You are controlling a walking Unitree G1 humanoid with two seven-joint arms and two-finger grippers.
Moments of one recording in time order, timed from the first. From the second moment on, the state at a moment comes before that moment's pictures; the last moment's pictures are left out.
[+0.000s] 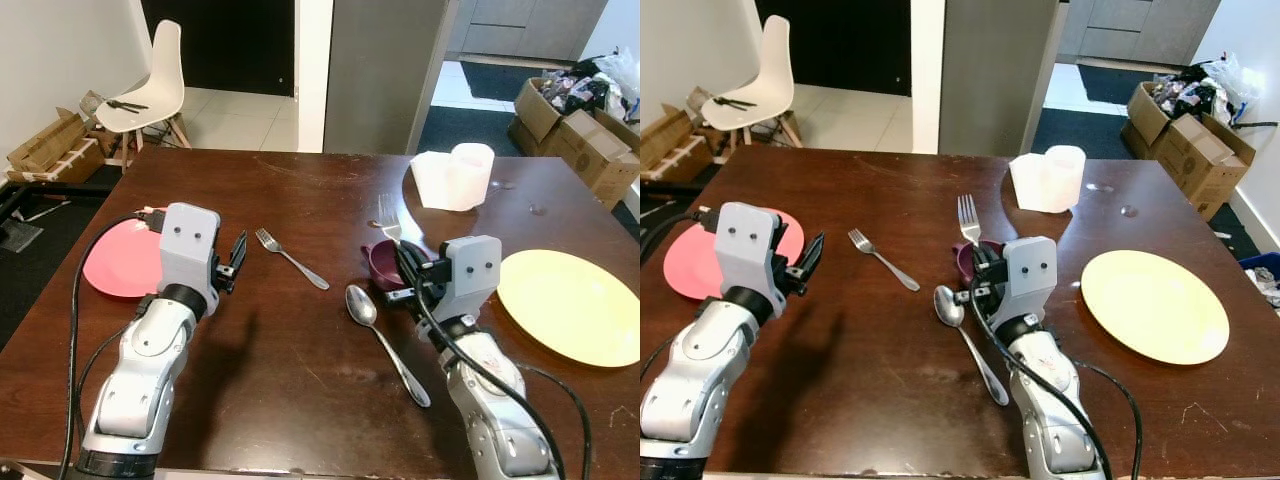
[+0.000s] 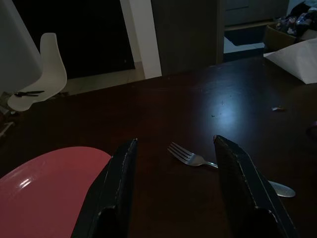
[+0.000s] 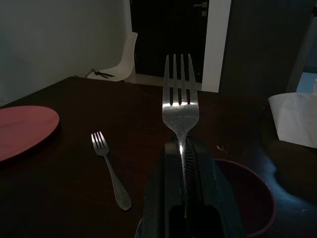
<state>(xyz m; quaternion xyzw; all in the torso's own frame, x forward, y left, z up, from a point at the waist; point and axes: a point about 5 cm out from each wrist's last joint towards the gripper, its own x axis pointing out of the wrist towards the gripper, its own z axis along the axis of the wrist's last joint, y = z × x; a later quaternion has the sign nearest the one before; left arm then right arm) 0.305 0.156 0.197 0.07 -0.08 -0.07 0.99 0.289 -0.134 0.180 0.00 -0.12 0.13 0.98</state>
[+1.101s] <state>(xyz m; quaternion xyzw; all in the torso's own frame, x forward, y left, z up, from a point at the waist) 0.306 0.160 0.189 0.07 -0.07 -0.06 0.99 0.294 -0.132 0.177 0.00 -0.11 0.14 0.98</state>
